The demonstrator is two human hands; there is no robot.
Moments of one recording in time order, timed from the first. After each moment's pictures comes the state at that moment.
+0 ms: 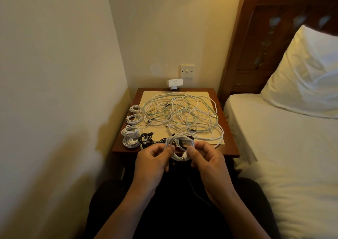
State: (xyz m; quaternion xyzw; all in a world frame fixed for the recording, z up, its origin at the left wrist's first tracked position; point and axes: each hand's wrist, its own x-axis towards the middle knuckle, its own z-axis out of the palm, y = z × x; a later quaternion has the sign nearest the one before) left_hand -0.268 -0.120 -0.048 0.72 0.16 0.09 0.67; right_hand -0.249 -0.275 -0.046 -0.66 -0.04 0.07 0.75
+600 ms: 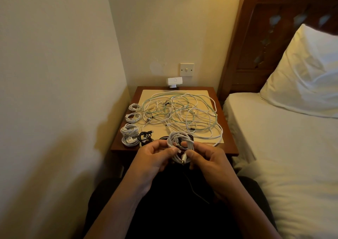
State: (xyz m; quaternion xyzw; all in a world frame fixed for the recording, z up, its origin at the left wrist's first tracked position) left_hand -0.272 -0.111 -0.029 0.64 0.12 -0.04 0.76; right_hand -0.246 -0.290 -0.031 -0.73 -0.11 0.12 0.66
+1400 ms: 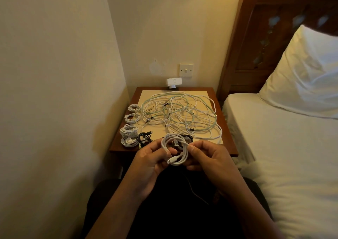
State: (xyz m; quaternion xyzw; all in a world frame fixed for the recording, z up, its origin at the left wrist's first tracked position) left_hand -0.273 -0.111 -0.032 0.52 0.11 -0.05 0.85; right_hand -0.241 -0.293 -0.024 -0.73 -0.07 0.15 0.67
